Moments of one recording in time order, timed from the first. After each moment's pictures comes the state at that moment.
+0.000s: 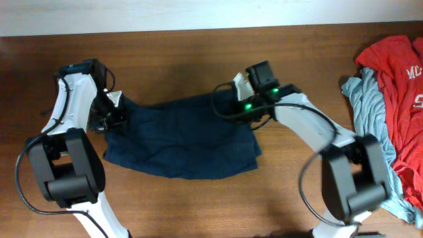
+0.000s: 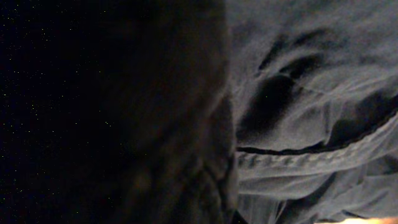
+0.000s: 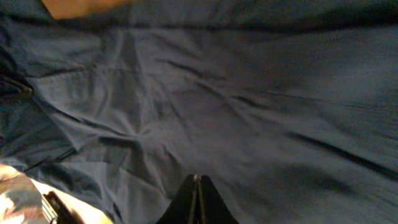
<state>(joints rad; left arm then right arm) 0.13 2.06 1.66 -1.38 0.08 0.01 0.33 1.87 1.31 -0.59 -0.56 0.30</state>
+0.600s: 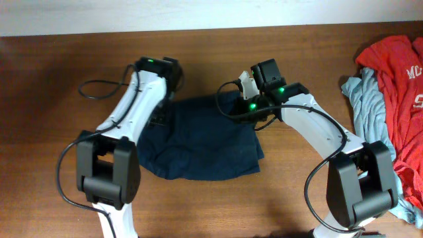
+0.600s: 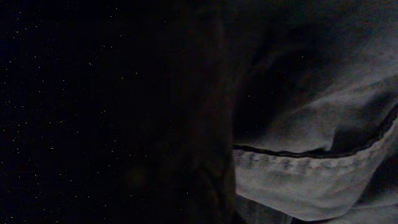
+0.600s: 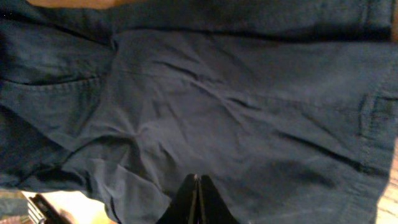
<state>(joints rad) -0.32 2.06 1.73 -1.50 -0.51 -0.36 0.32 1.82 1.31 -0.65 -0.51 0.28</state>
